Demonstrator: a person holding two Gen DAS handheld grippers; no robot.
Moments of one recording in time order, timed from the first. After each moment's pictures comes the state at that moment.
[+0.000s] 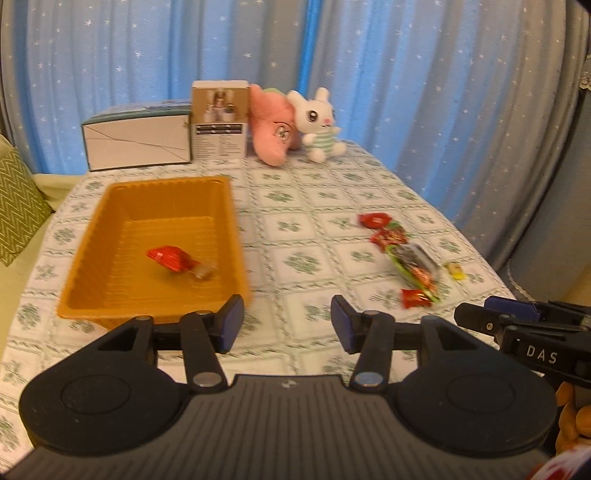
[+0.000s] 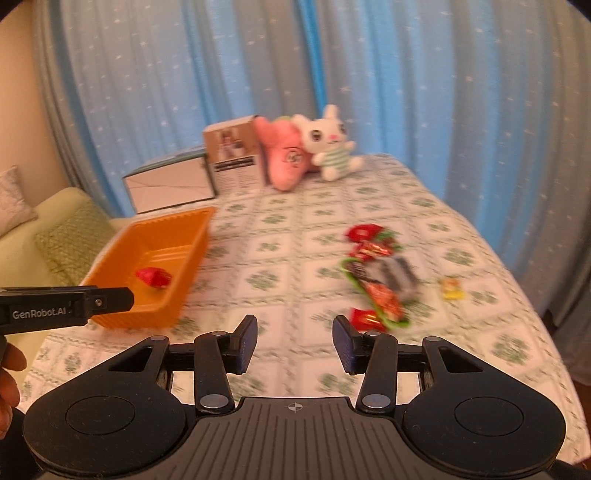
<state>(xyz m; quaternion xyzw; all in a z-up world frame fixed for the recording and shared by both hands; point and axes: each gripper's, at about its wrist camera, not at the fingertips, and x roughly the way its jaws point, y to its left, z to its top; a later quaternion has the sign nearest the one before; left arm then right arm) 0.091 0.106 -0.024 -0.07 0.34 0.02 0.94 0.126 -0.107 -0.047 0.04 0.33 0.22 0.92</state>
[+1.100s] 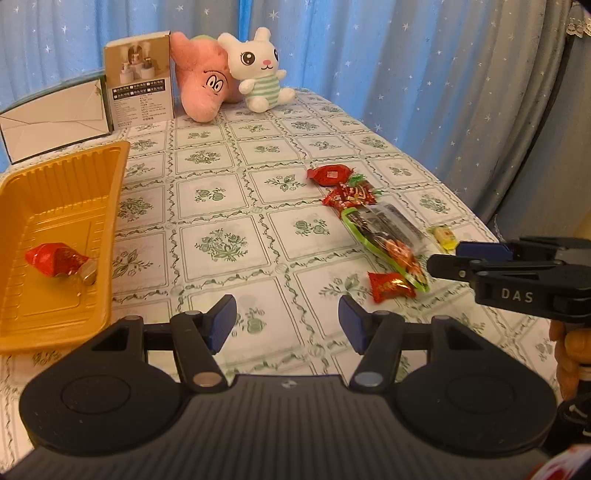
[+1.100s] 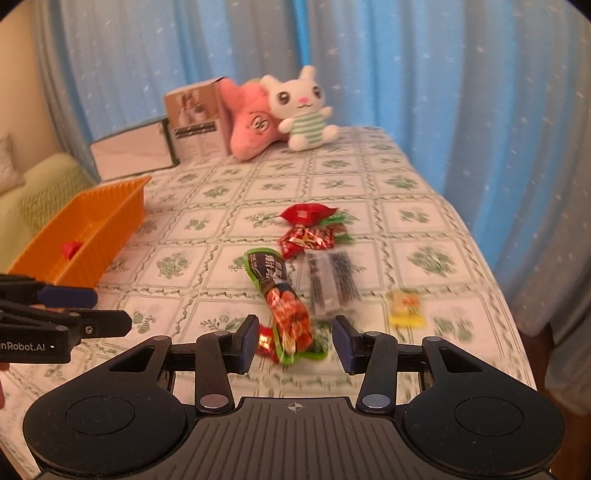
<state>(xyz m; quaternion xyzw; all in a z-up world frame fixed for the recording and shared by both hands) 0.196 0.046 -0.101 -0.04 0.40 -0.03 0.92 0.247 -0.159 -0.115 -0.01 0.36 0.26 0.90</state>
